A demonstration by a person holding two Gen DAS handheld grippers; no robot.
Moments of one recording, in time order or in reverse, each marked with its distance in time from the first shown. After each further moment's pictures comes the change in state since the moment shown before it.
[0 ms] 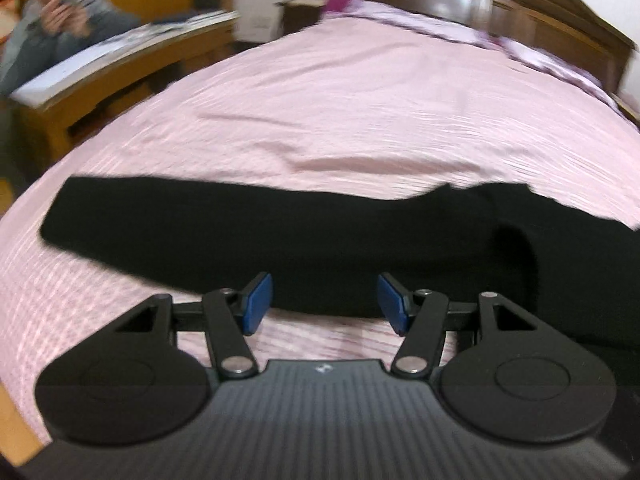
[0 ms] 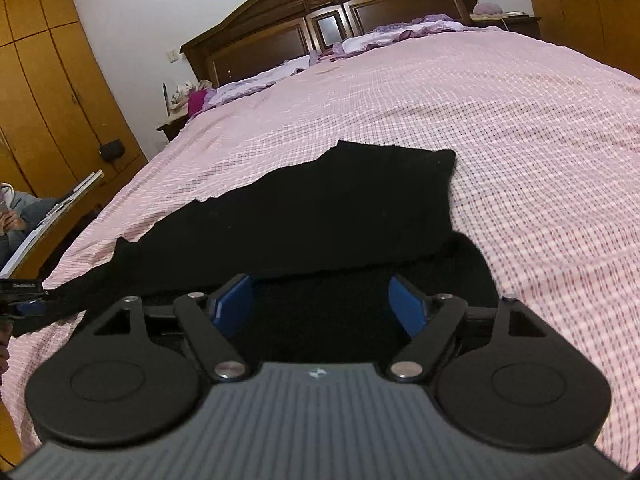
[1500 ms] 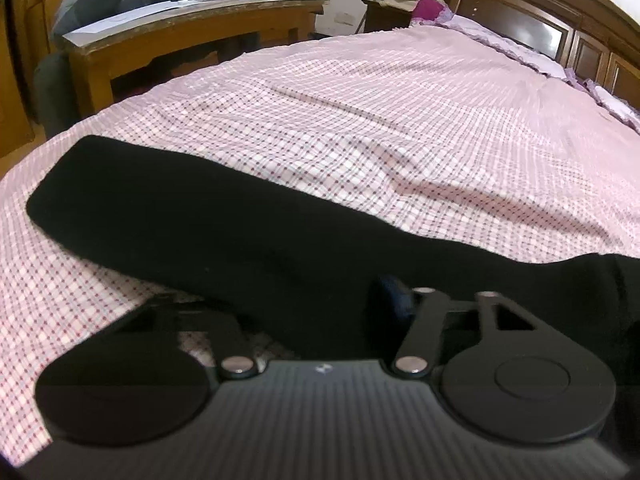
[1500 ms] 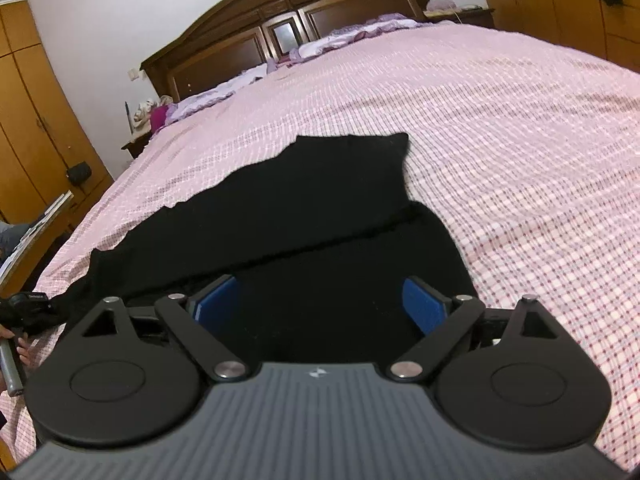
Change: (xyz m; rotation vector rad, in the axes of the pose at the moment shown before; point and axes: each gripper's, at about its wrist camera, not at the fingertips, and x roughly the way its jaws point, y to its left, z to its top) left arm 0.090 0.040 0.023 -0.181 -0.018 0.123; right arm -0.015 -0.010 -0.022 0.096 -0.018 -0.104
